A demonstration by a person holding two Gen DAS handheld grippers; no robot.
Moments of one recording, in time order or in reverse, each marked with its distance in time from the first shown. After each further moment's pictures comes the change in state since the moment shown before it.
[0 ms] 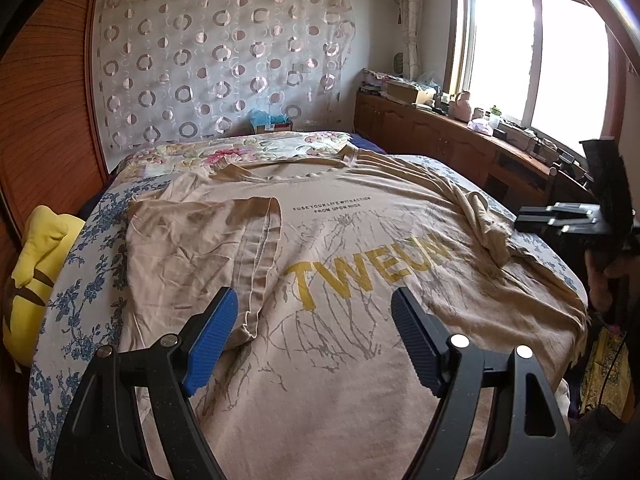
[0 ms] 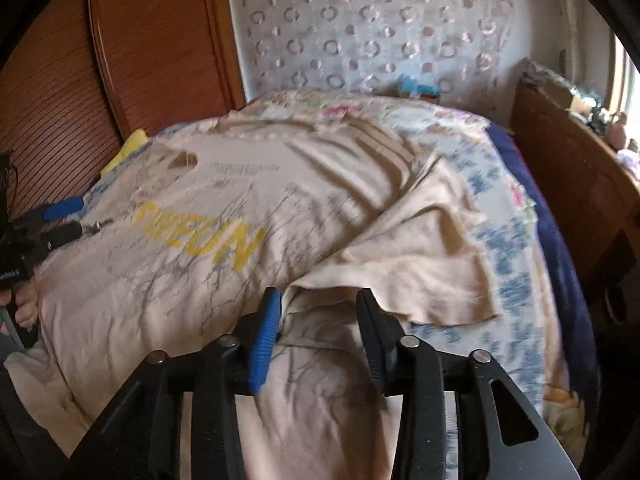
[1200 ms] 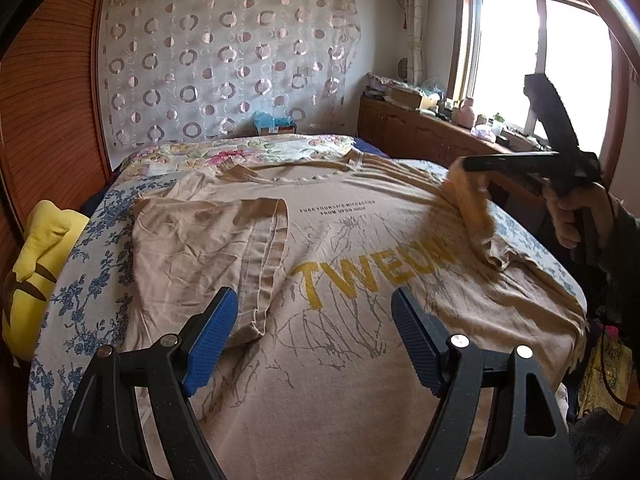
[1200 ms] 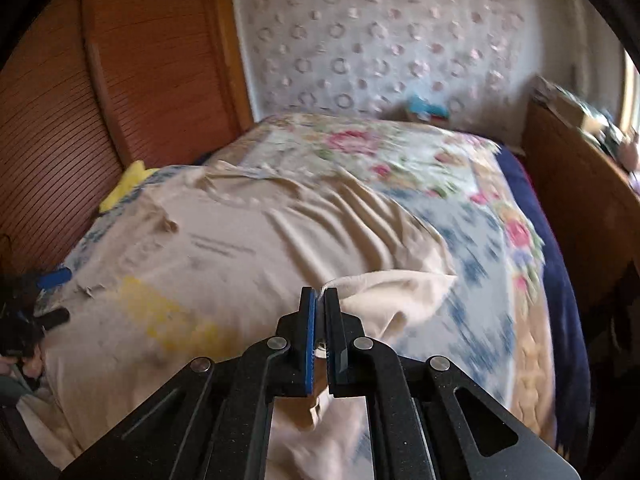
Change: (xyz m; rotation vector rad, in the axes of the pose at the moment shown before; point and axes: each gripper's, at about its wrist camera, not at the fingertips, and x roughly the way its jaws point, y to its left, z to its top) left arm -0.004 0.003 -0.002 -0.017 -0.018 0.003; right arm 0.059 -0.020 0.087 -0.058 -0.020 0.060
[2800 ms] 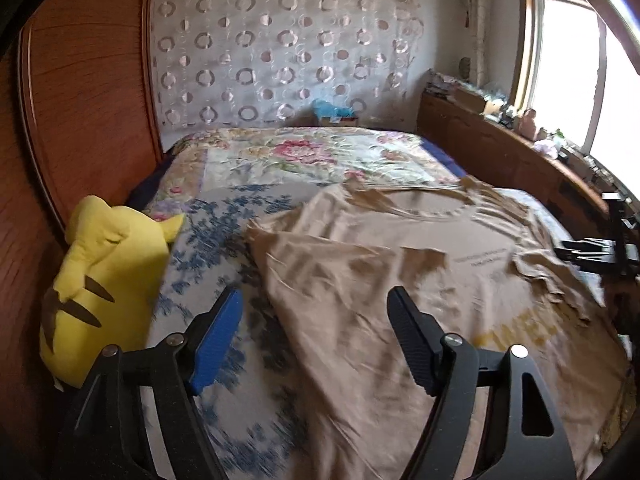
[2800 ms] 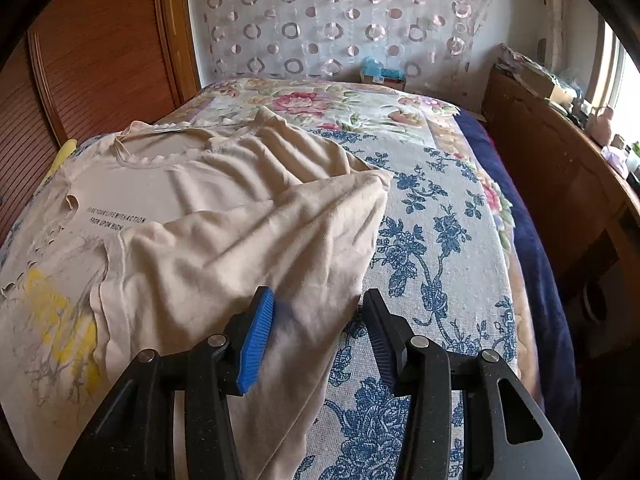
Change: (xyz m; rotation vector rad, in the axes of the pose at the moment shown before) left arm 0.042 0.143 0.059 -0.084 0.072 0.176; right arm 0.074 -0.029 -0.028 0.091 0.123 -0.187
